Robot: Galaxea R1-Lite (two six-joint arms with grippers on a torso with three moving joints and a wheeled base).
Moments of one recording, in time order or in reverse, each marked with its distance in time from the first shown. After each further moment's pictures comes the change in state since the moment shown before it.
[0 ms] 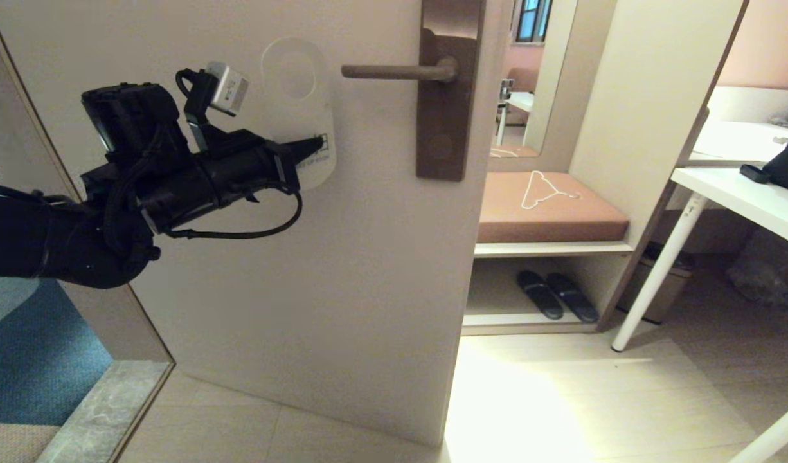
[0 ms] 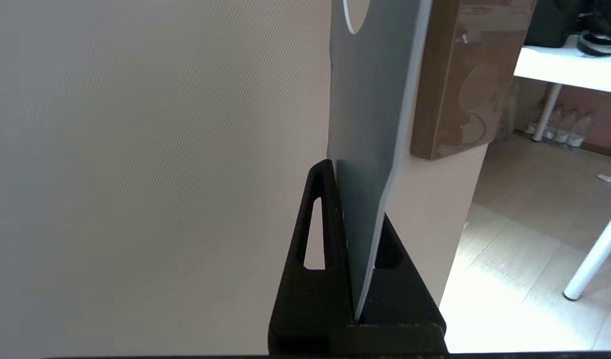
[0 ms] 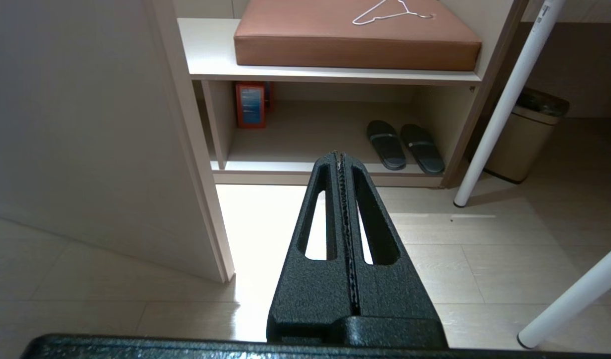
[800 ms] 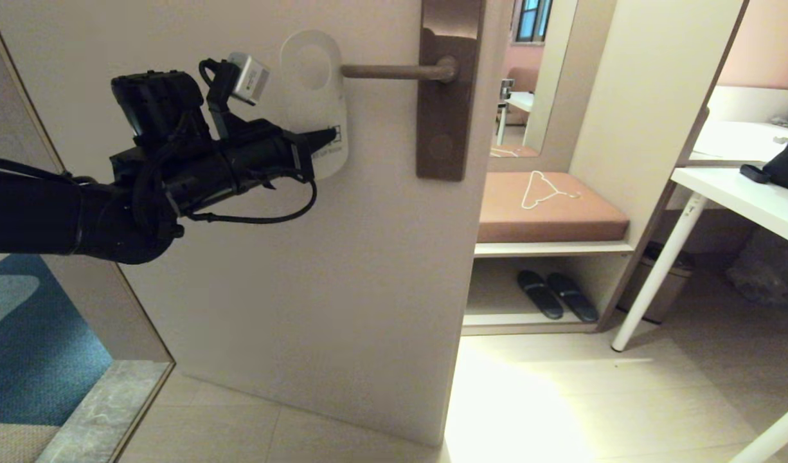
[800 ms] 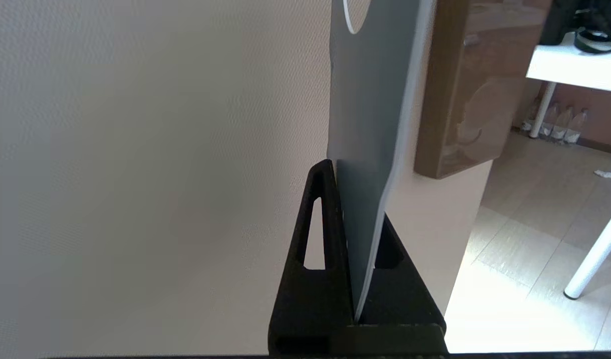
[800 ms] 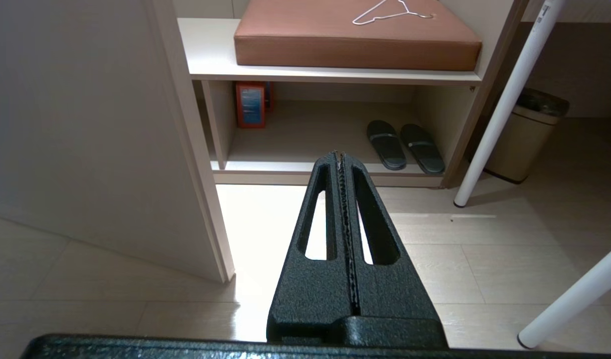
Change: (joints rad) left arm -0.020 0.064 -0.130 0.070 -0.004 0.013; right arm 0.000 0.000 0.000 0.000 0.000 0.000
